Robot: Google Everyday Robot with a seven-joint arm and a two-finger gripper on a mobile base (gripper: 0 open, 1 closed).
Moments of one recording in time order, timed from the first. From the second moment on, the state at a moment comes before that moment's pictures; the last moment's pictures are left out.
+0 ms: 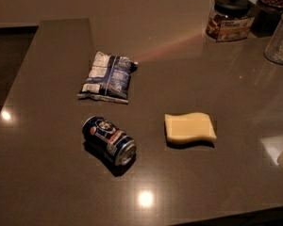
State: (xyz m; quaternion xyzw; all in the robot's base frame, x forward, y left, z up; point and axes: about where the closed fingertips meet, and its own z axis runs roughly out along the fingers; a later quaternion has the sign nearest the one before) arm 0.318 -0.257 1.007 -0.35 0.92 -0.11 0.17
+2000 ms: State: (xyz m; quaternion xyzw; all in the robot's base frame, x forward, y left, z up) arm 0.318 -0.257 1.007 -0.35 0.92 -0.11 0.17
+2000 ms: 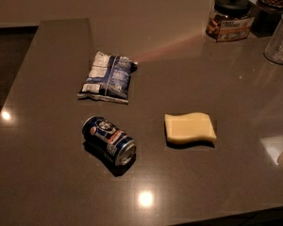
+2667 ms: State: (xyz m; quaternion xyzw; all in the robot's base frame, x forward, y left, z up) arm 0.318 -0.198 1.003 -0.44 0.88 -0.03 0.19
